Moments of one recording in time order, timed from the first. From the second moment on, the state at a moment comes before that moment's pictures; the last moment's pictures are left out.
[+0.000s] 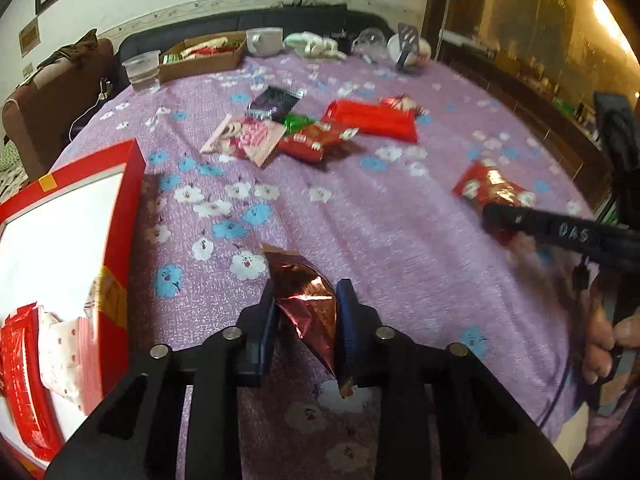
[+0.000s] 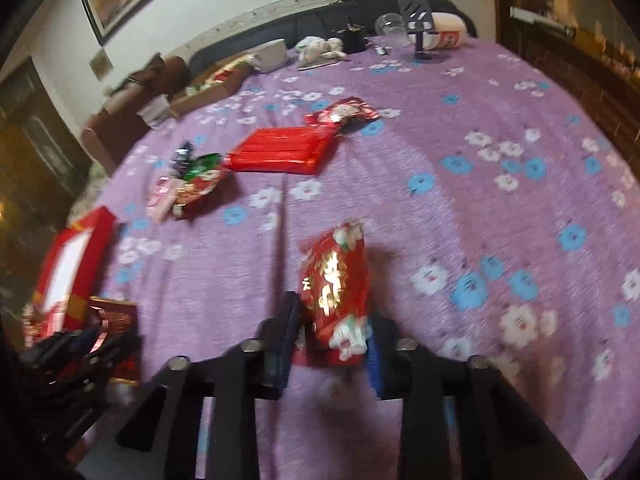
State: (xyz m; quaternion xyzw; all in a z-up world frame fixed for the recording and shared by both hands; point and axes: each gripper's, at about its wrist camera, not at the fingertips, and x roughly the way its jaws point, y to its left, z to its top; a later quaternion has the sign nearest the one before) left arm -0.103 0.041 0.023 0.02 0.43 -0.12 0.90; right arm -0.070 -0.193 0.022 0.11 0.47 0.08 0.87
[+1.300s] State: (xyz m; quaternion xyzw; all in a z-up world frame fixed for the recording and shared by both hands) left arm -0.146 0.096 0.058 -0.05 0.36 -0.15 0.92; right arm -0.103 -0.136 0.048 0.17 0.42 0.19 0.87
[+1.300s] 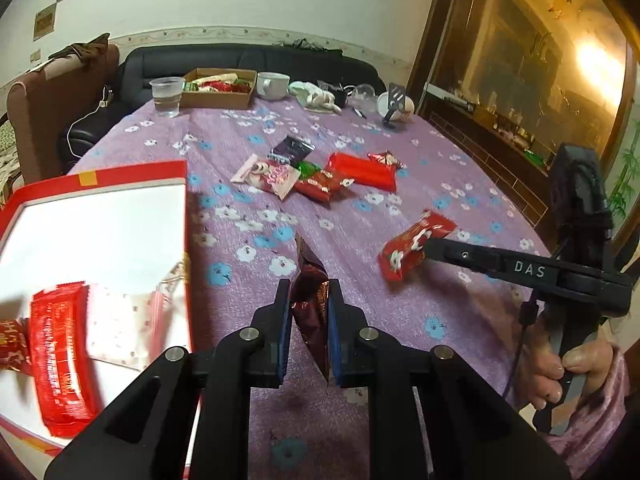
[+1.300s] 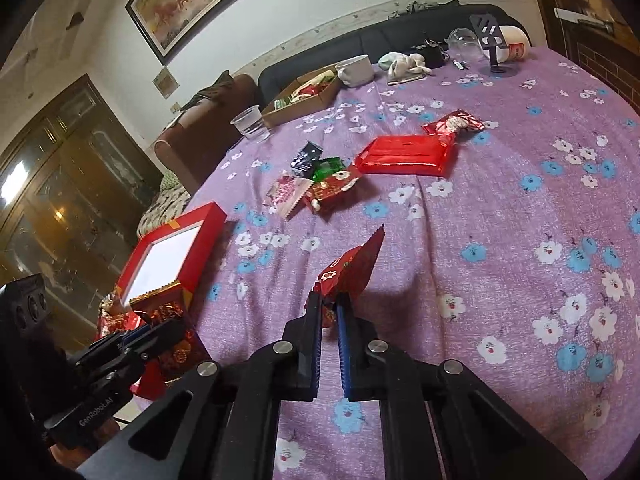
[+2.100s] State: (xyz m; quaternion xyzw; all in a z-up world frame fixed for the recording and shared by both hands) left arm -0.161 0.170 0.065 -0.08 0.34 -0.09 0.93; right arm -0.081 -0.037 0.035 0.05 0.48 0.18 0.86
